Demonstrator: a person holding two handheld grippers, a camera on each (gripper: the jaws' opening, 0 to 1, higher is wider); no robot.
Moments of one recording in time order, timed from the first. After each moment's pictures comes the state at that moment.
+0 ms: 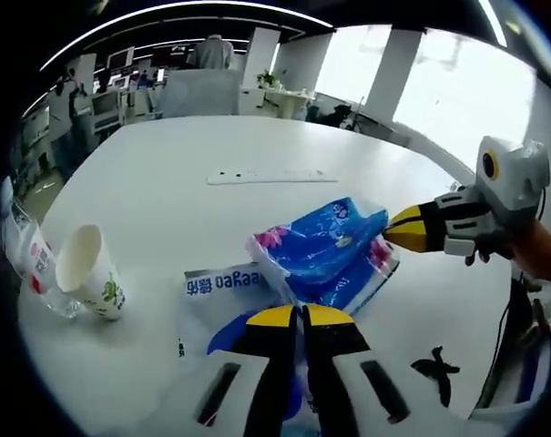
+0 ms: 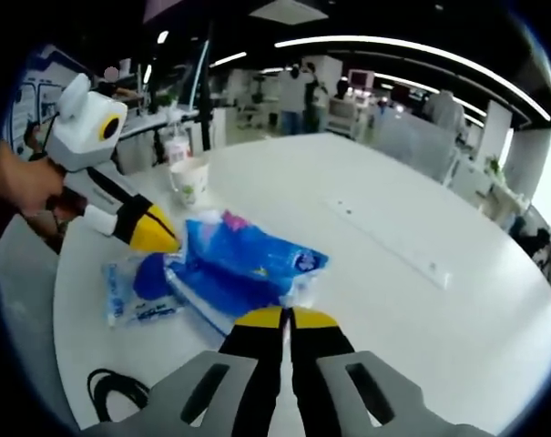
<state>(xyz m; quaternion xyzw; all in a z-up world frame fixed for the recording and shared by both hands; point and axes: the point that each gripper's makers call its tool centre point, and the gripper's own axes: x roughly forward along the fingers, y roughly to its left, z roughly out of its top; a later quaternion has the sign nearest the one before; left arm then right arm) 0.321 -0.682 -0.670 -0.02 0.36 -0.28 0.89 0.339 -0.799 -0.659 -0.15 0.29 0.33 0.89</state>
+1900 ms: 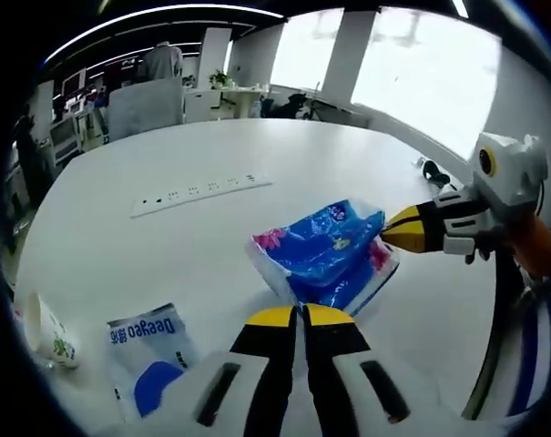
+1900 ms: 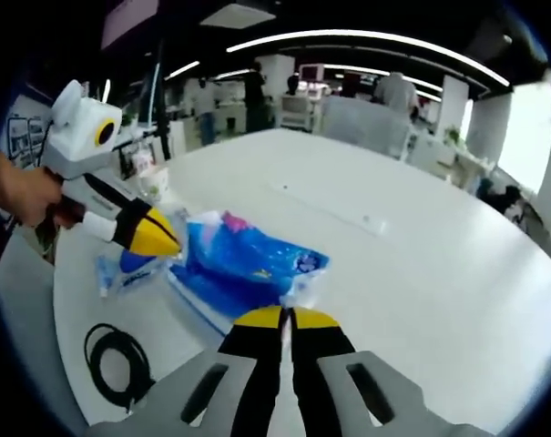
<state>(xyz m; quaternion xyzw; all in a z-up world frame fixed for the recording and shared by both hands) 0.312 -0.787 -0.659 0.02 0.35 -0.36 0.86 0.308 -0.904 -0.654 -0.10 0.30 0.24 0.92</state>
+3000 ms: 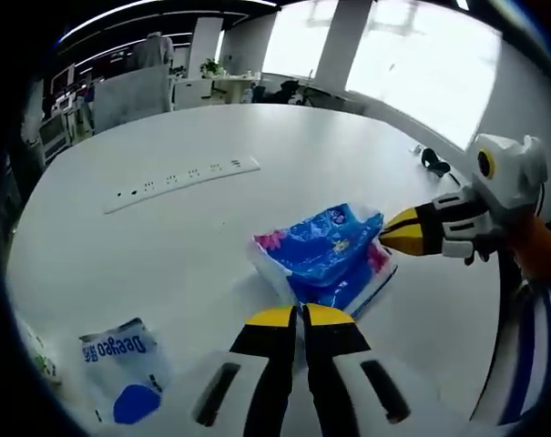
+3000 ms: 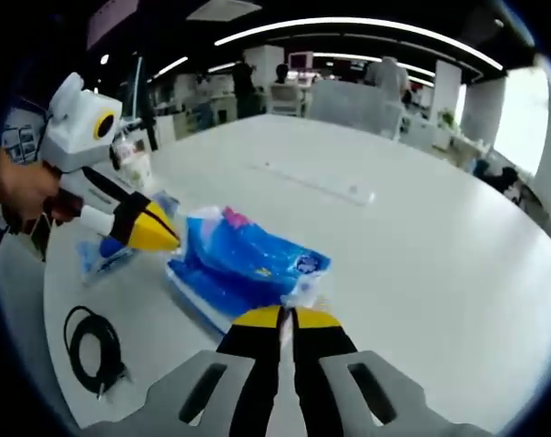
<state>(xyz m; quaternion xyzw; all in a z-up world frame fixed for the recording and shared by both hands) 0.327 -0.815 -0.694 0.03 0.38 -0.38 0.84 0.318 -0.932 -0.694 -0.08 0.33 0.23 0.91</state>
